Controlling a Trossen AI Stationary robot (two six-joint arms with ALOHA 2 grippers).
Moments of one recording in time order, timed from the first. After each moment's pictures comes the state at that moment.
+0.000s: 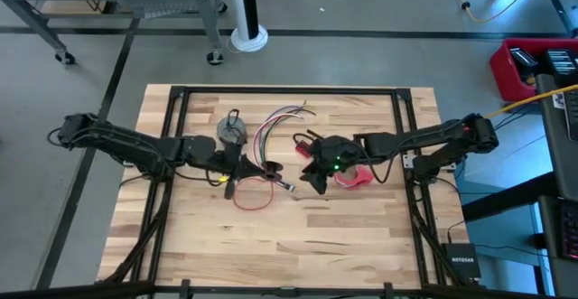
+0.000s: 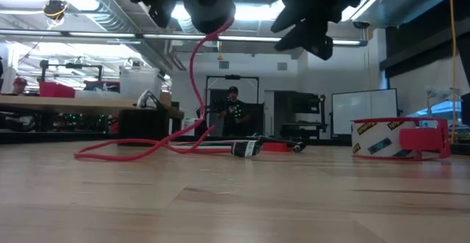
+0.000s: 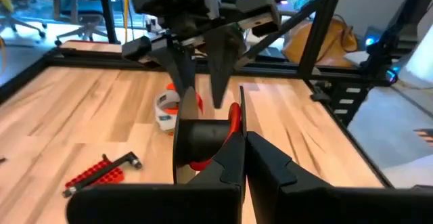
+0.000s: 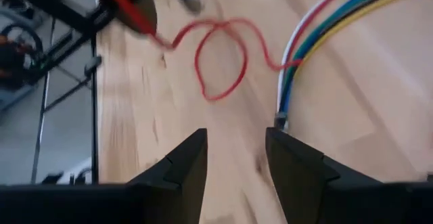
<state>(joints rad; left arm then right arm) -0.12 1.10 0.61 0.26 -0.02 -0.11 0.07 1.44 0.99 -0.22 -0.11 0.60</state>
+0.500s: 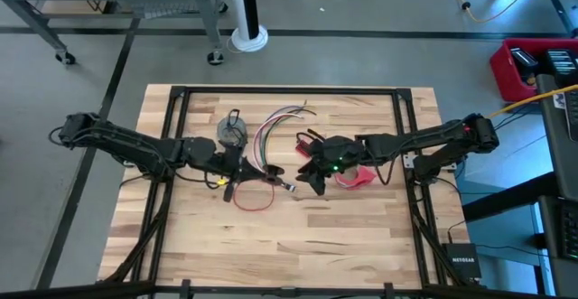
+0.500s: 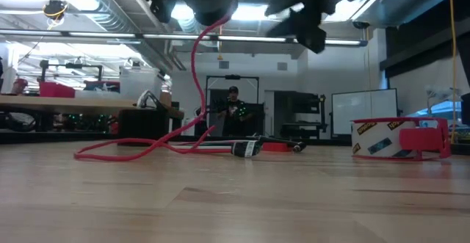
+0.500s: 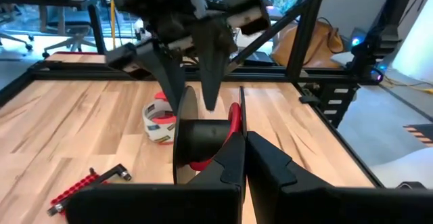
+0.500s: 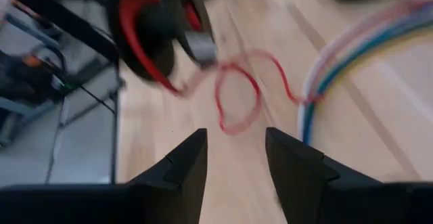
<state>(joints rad) -0.14 1.11 0.61 0.30 0.00 -0.08 0.08 1.44 0.99 -0.11 -0.09 0.60</state>
